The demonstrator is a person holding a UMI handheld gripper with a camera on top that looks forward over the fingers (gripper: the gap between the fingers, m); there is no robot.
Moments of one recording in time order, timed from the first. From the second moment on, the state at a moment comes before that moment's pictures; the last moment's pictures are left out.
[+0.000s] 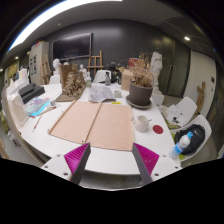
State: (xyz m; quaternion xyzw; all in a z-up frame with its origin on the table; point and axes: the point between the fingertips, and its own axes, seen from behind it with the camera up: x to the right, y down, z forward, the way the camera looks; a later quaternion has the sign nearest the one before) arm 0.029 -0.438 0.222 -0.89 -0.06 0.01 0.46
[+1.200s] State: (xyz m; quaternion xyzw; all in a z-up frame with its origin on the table) arm 0.415 -0.311 0.040 -0.81 0.10 -0.08 0.57
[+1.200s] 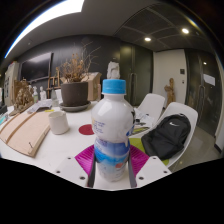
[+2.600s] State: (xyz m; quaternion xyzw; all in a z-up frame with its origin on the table) arm 0.356 -0.054 0.160 -0.46 -0.50 -0.63 0.38
